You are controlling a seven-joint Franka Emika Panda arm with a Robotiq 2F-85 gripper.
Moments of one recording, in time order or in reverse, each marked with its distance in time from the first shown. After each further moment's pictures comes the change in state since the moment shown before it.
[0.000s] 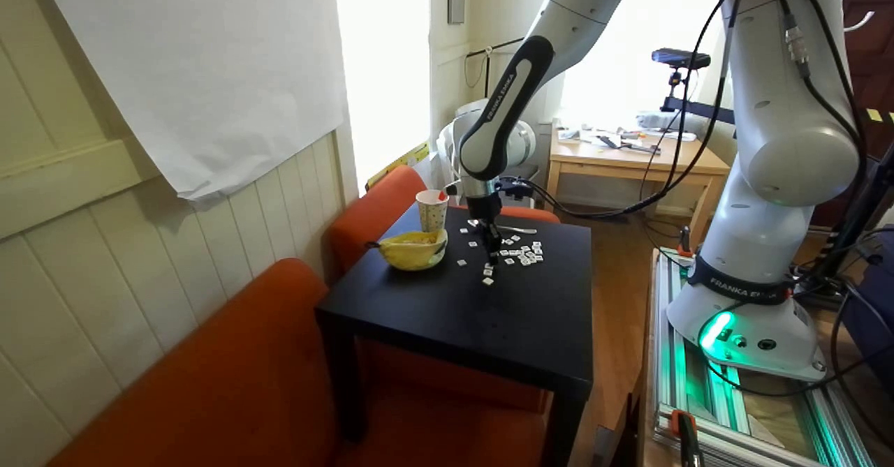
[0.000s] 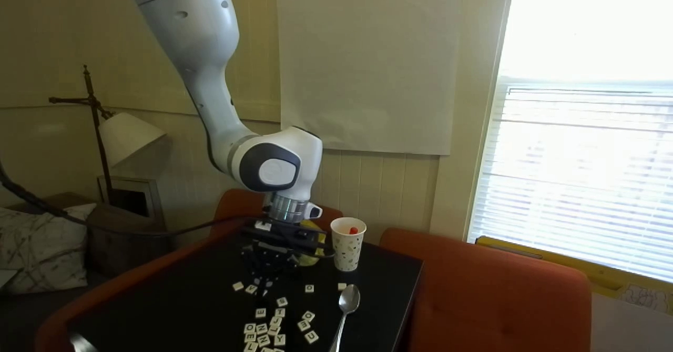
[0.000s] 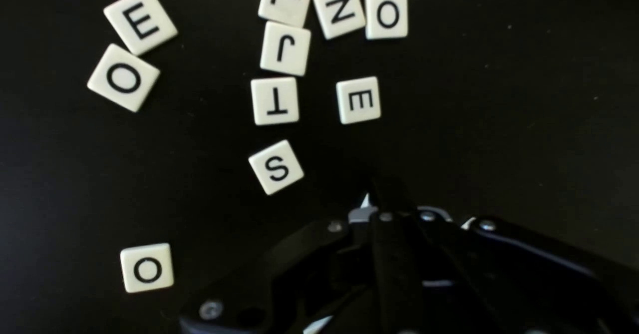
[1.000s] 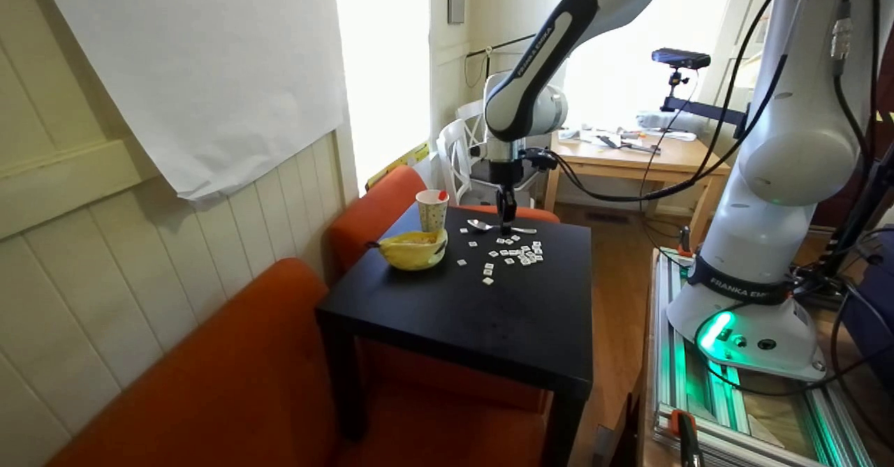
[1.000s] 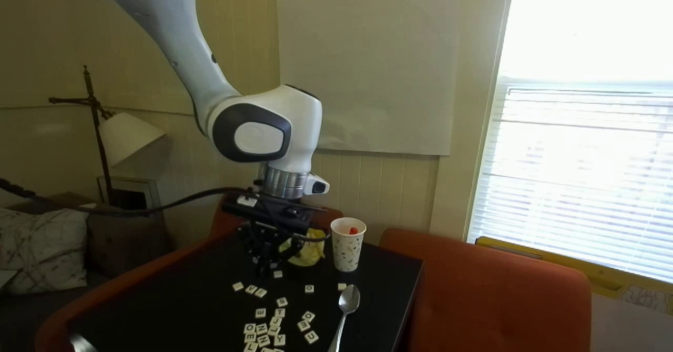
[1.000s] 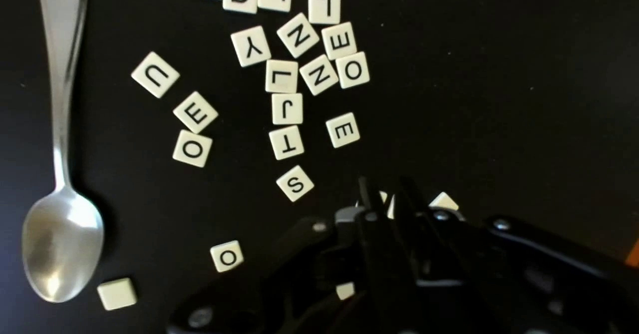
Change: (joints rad) arm -0.036 -0.273 -0.051 -0.170 0.095 0.010 0.030
